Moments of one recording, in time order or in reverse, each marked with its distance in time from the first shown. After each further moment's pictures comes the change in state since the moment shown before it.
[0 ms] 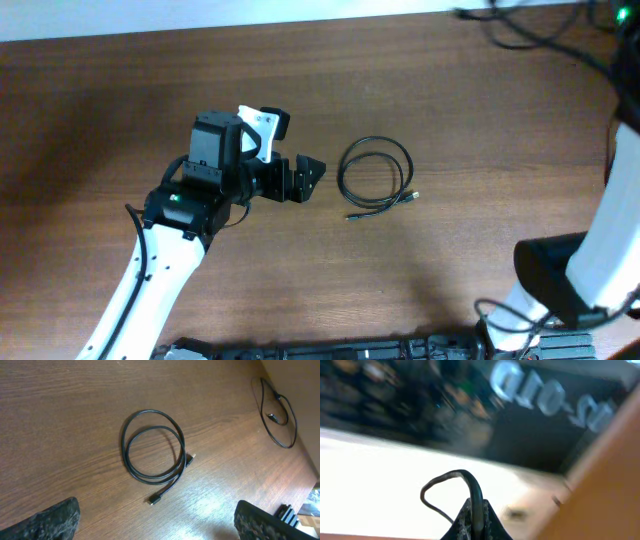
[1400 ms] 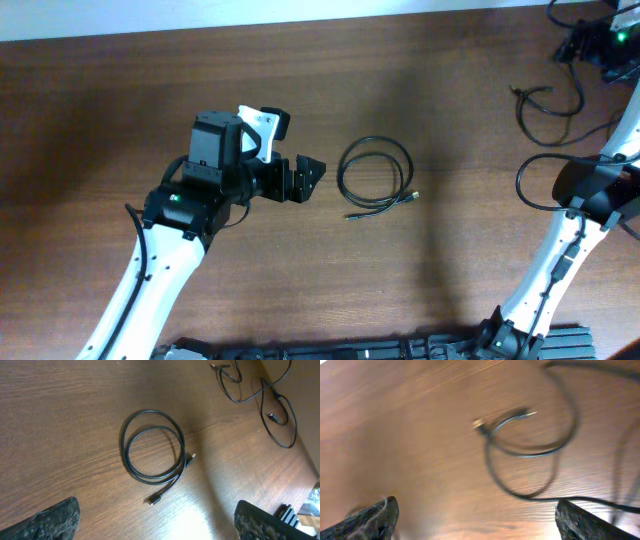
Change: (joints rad) left arm 0.000 0.000 0.000 0.000 0.000 0.002; right arm -0.527 0.630 -0.002 -0.592 -0.558 0.224
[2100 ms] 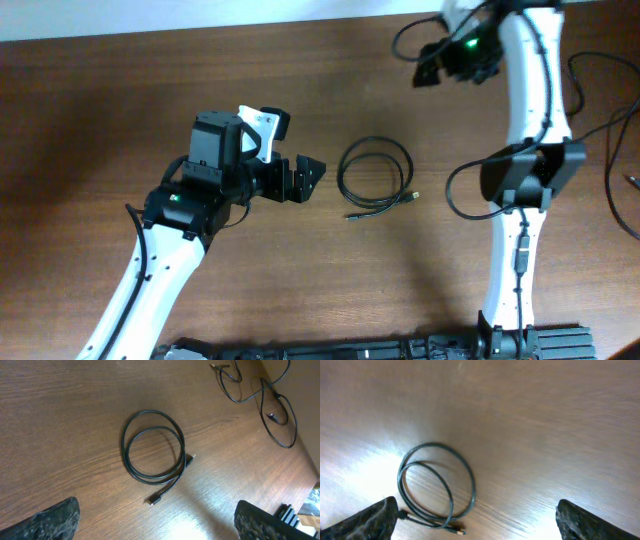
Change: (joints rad) left arm 0.000 0.000 0.000 0.000 0.000 0.001; right arm 0.462 0.000 -0.160 -0.053 -0.063 -0.158
